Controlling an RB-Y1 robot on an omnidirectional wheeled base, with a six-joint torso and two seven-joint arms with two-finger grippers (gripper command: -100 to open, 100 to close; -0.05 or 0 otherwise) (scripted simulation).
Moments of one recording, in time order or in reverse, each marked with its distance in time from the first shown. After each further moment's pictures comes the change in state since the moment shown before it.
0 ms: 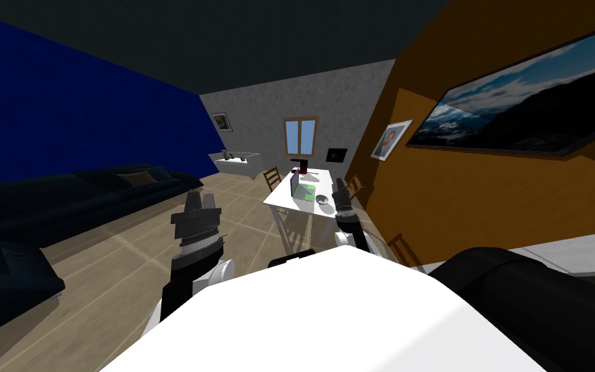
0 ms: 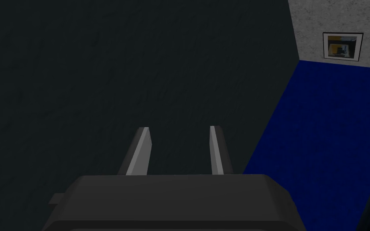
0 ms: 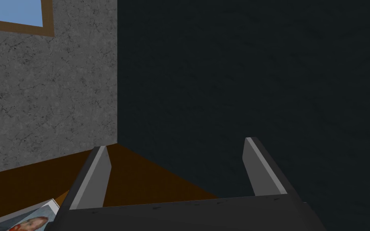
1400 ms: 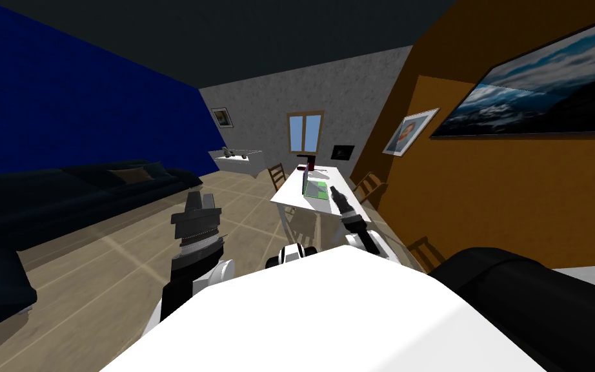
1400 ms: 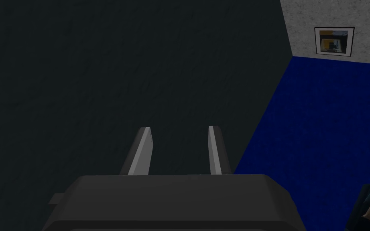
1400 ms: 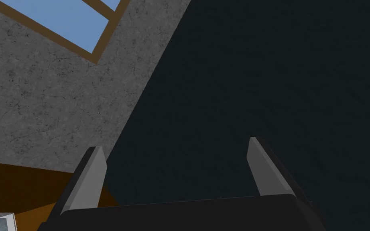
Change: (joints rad) left arm 0.000 0.000 0.000 0.000 0.000 0.000 0.000; right arm 0.026 -0.184 -0.092 0.076 0.108 0.143 0.116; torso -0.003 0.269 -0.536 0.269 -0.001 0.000
